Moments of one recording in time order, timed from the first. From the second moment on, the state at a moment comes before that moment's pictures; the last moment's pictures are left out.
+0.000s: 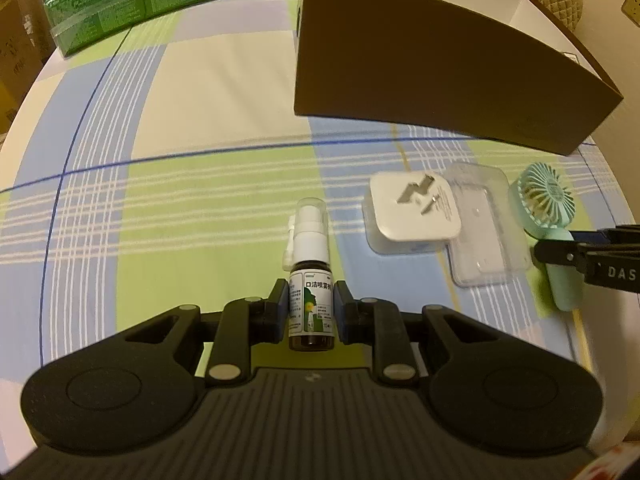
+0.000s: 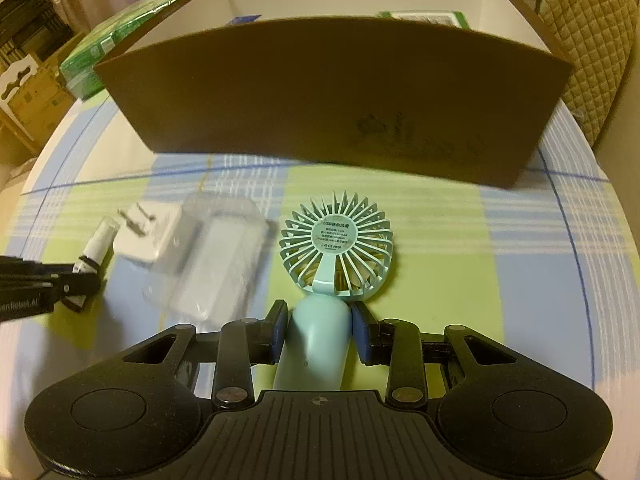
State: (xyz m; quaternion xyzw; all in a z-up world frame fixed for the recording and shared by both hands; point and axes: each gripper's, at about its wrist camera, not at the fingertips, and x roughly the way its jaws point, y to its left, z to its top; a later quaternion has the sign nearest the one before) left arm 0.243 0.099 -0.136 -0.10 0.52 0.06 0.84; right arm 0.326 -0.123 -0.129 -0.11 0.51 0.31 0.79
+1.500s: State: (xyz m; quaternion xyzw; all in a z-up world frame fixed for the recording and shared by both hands) left arm 0.241 0.089 -0.136 -0.07 0.53 0.07 0.84; right arm 0.314 -0.118 -0.134 -0.17 0.47 0.30 0.81
